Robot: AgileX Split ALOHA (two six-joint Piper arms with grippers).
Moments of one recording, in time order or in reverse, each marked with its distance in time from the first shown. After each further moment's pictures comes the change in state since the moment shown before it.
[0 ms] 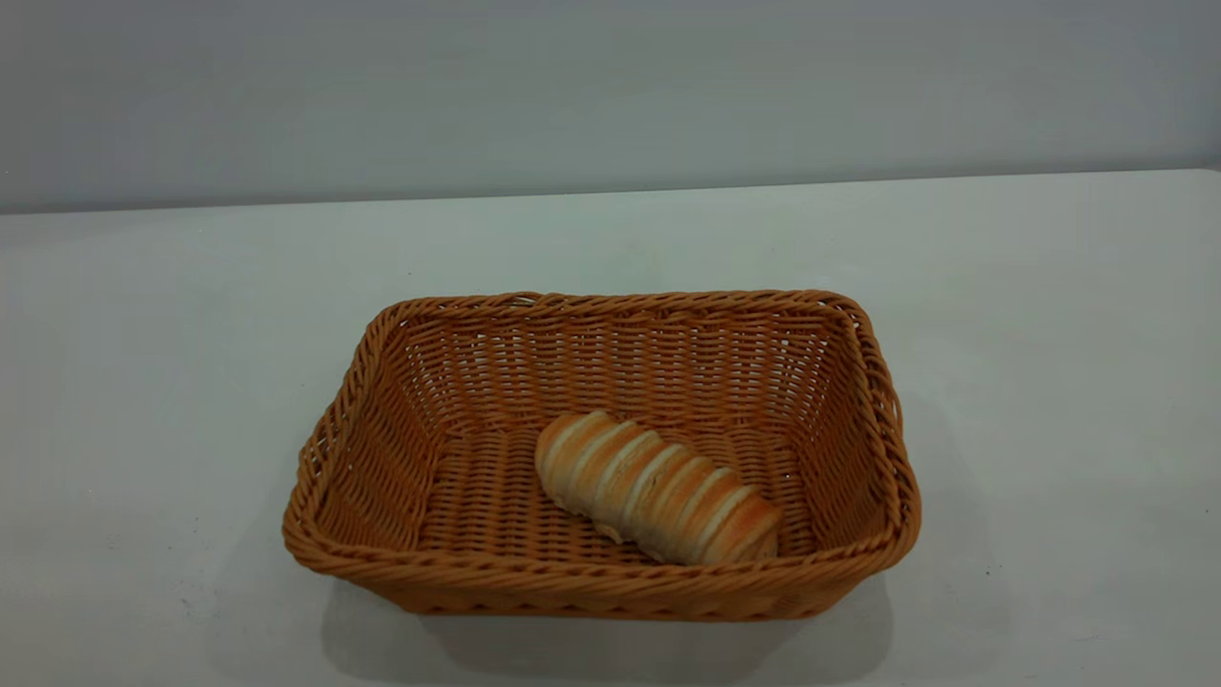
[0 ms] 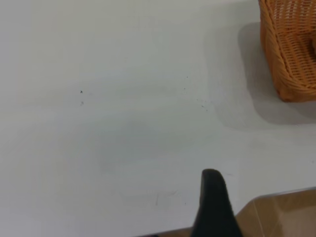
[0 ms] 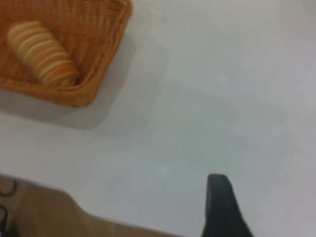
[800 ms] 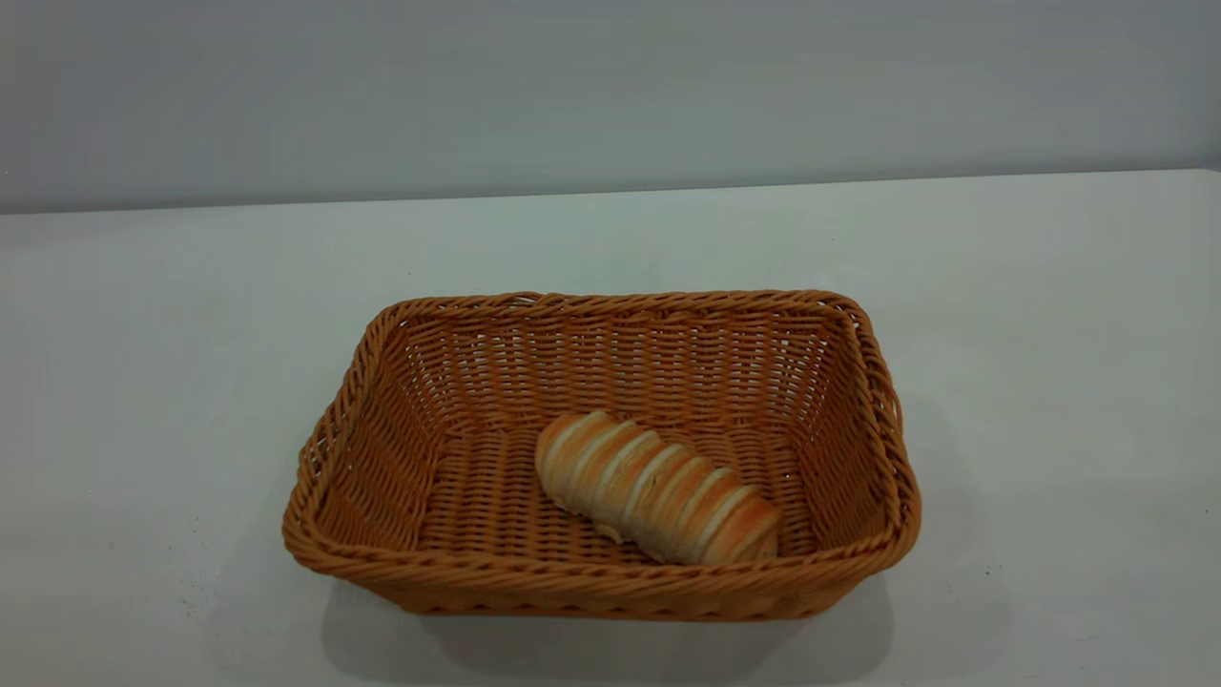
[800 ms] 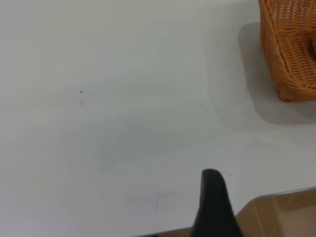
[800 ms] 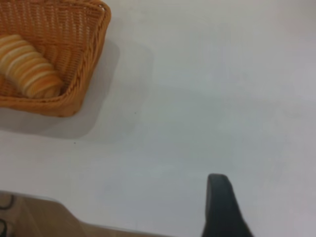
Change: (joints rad) left arm 0.000 0.000 0.000 0.000 0.000 -0.001; right arm 0.000 0.000 0.000 -0.038 0.000 0.070
